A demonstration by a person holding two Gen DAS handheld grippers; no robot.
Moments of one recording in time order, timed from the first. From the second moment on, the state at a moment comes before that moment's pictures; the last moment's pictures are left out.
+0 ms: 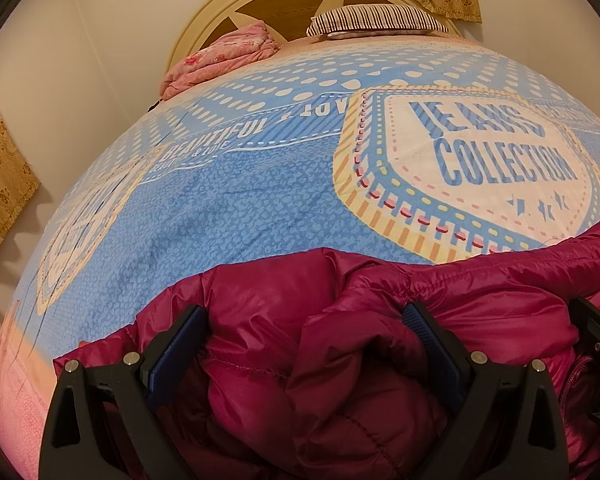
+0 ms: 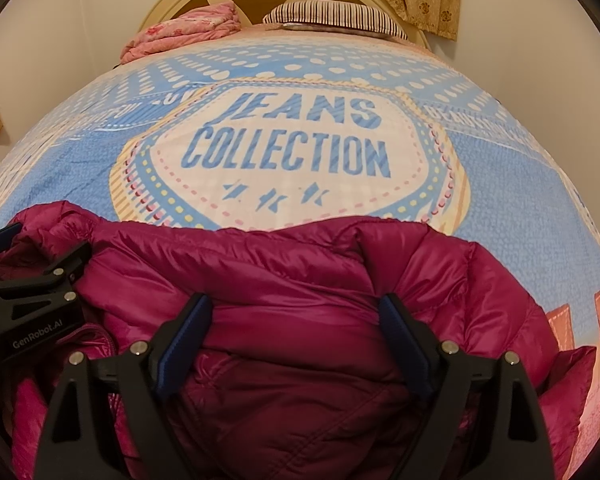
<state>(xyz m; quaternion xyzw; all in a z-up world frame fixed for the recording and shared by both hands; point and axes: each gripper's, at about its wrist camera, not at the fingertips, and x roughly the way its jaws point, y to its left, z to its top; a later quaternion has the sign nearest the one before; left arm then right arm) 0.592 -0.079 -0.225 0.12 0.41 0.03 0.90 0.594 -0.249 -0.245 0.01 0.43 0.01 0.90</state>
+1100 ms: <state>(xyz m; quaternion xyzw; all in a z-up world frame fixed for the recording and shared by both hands) 0.591 -0.081 -0.226 0.13 0.41 0.03 0.90 0.595 -0.248 -0.245 0.00 0.43 0.01 0.90</state>
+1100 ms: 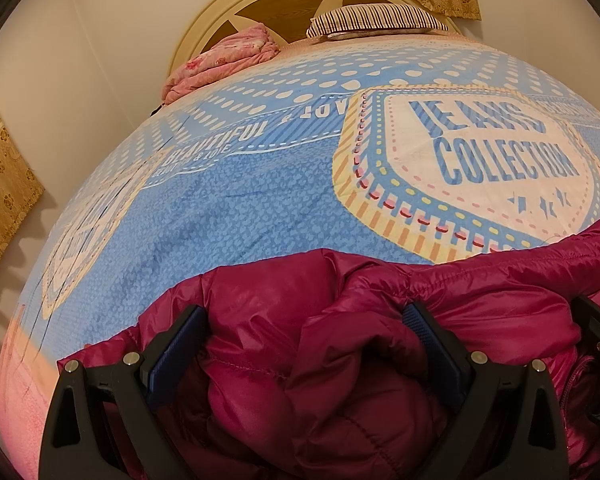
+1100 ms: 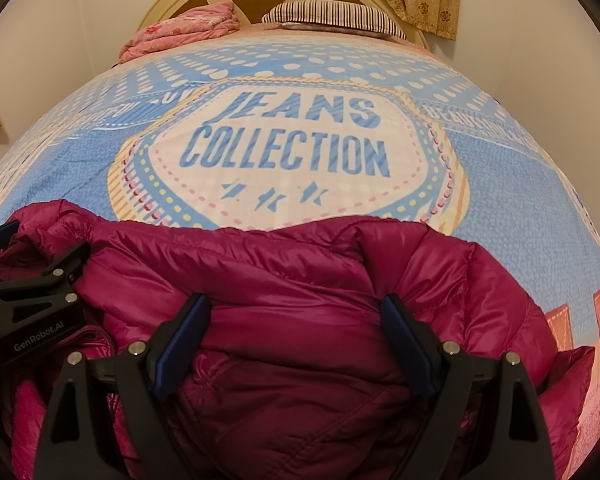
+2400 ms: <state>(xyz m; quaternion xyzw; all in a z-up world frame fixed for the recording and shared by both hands) 0.203 0.061 -0.214 0.10 0.43 -0.01 0.90 0.221 -0.320 -0.240 0.06 0.45 -0.01 0.89</state>
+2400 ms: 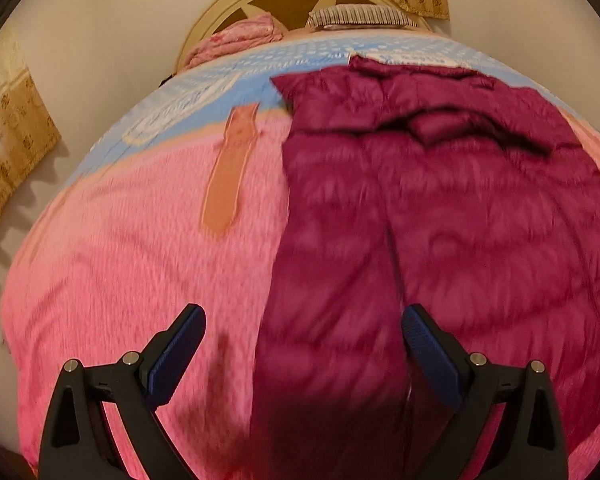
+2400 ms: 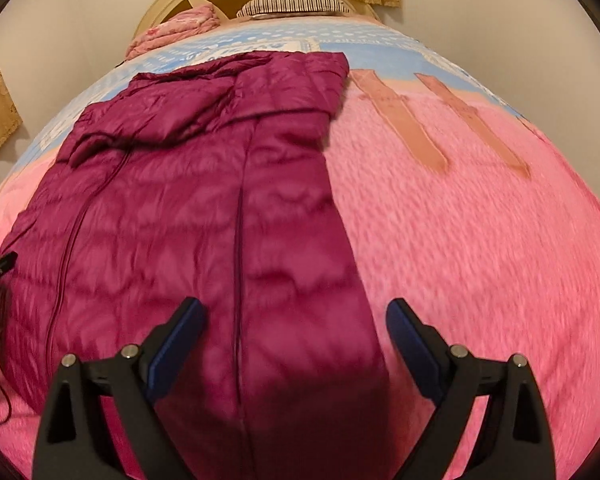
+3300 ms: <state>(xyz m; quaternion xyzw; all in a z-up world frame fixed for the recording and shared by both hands) 0.107 0.056 -0.198 0.07 0.38 -0.11 0.91 0.119 -0.301 -0.235 0.05 0.41 0.04 0.91</state>
